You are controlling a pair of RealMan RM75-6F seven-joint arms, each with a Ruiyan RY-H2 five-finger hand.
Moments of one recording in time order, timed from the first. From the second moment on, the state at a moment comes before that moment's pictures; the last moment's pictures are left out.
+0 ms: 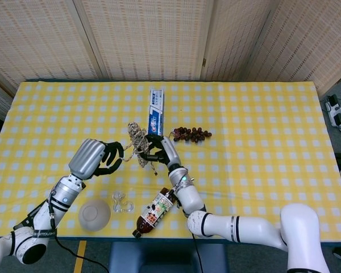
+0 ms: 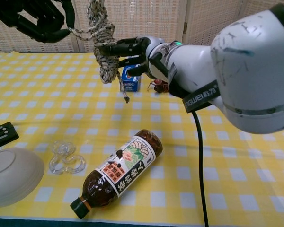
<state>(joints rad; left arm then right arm) -0.68 -1.21 -0.22 -1.81 1.36 1.15 -0.04 1.03 -1.84 0.59 -1.53 -0.46 0.99 0.26</state>
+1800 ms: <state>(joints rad) -0.78 -1.21 -0.24 -1.60 1.27 0.93 0.06 0.87 -1.54 0.43 -1.73 -1.01 0.83 0.15</state>
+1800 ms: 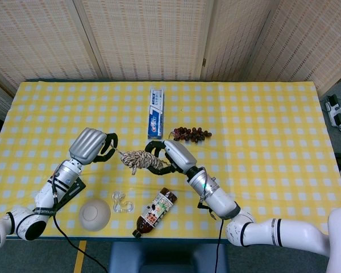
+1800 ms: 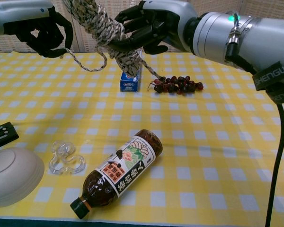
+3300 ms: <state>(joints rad) -0.77 -1.28 -0.23 -1.86 1.25 1.19 0.46 1.17 -1.86 0.60 -1.52 -0.29 1.06 -0.08</state>
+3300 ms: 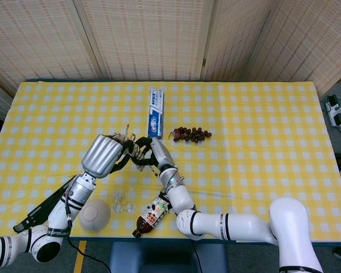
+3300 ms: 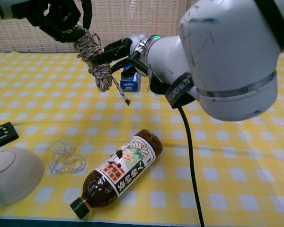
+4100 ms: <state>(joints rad) -0.73 -1.29 -0.24 -1.82 1.19 1.22 0.42 1.02 -1.81 0.68 -1.58 -0.42 1.00 0.06</state>
